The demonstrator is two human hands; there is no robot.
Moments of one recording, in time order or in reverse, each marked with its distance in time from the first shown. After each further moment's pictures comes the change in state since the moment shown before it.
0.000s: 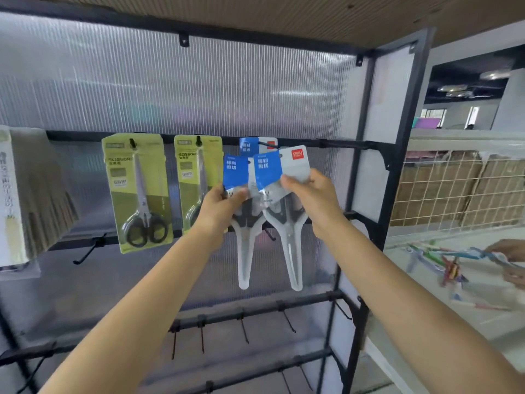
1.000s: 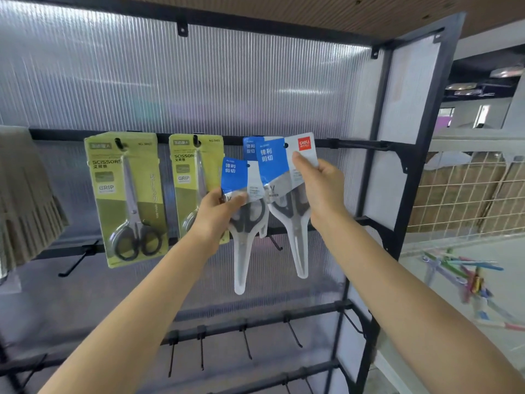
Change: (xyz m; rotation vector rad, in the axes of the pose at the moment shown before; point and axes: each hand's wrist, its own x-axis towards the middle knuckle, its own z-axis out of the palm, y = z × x) left_hand 0.029 -0.011 -0.007 -0.035 -0.009 -0.001; right_hand 0.039 0.001 0.020 0.104 0.173 0.004
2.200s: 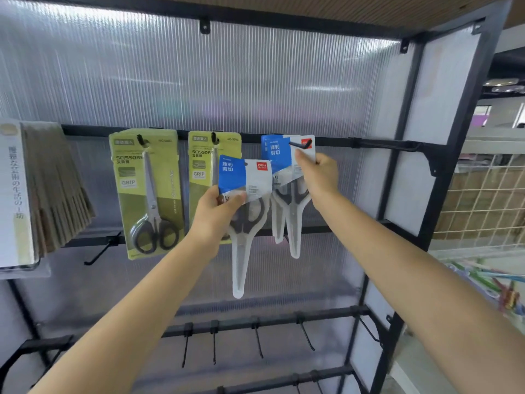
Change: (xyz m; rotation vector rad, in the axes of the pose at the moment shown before) left_hand -0.012 0.005 -0.018 0.091 0.143 0.049; right_hand 0.060 0.035 0.028 -0.204 -0.043 -0.035
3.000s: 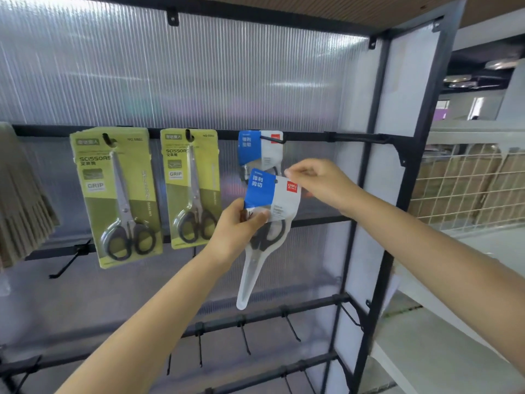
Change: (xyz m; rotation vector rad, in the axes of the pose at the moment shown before) left_hand -0.019 -0.016 0.041 0.096 -0.281 0.064; right_hand -0.031 -0.019 -0.065 -0.407 -0.452 -0.115
